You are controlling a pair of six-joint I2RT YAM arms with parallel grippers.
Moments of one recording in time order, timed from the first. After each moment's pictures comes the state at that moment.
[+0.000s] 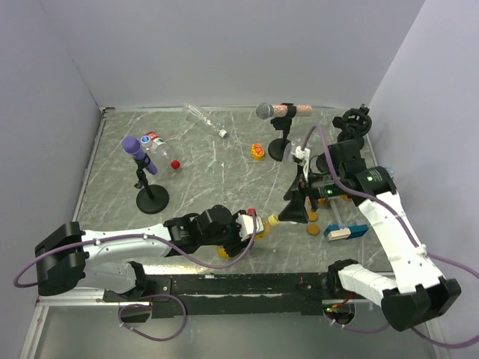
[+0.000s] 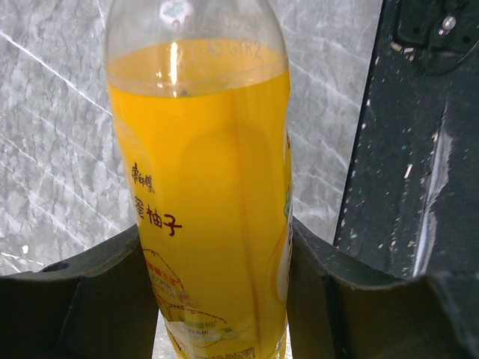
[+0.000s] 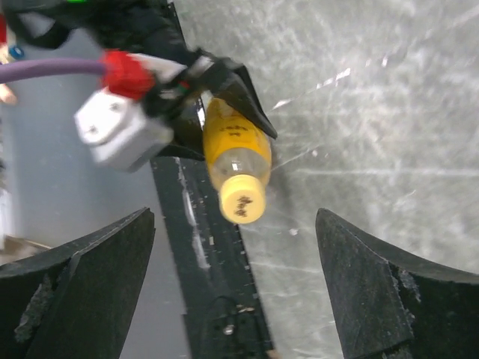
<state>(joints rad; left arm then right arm) -1.17 1.24 0.68 0.01 0.11 0.14 0.28 1.05 1.20 -1.10 -0.96 -0.44</state>
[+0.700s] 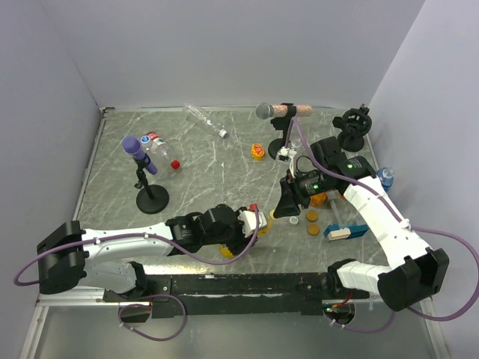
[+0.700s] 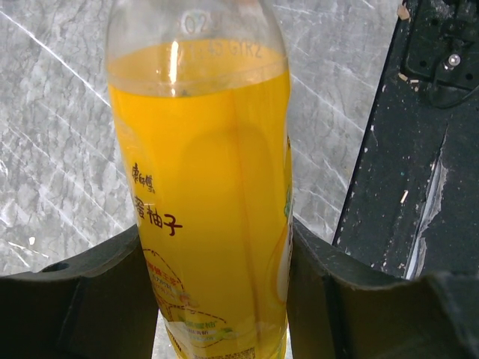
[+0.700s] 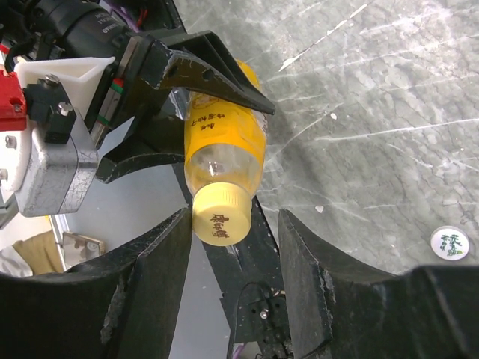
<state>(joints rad) -1.20 1.26 0.74 -0.03 0.03 0.06 0.34 1.20 1.19 -1.11 -0.87 -0.29</state>
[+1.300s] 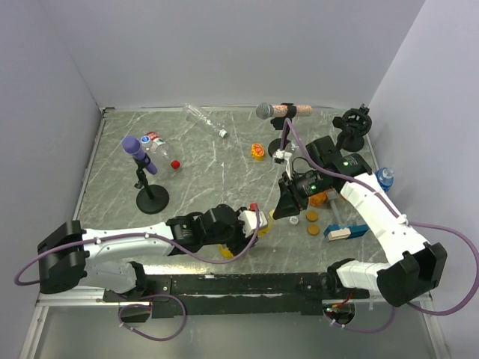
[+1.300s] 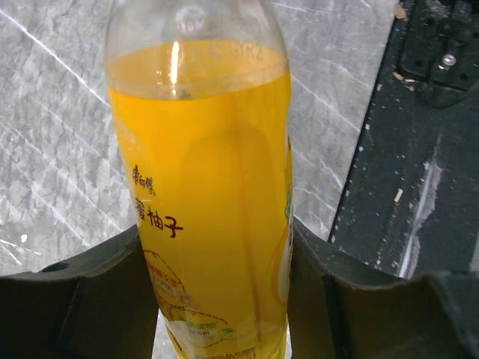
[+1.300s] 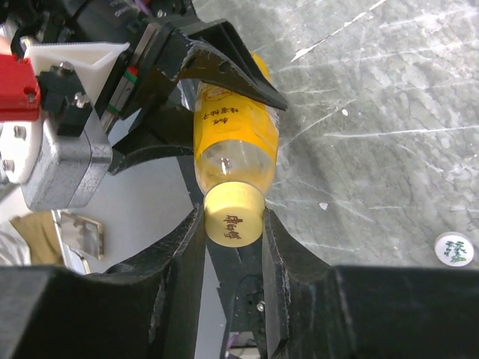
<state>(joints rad) -1.20 1.27 0.74 -0.04 0.03 0.04 0.38 1.23 1.21 -1.15 -0.88 -0.36</state>
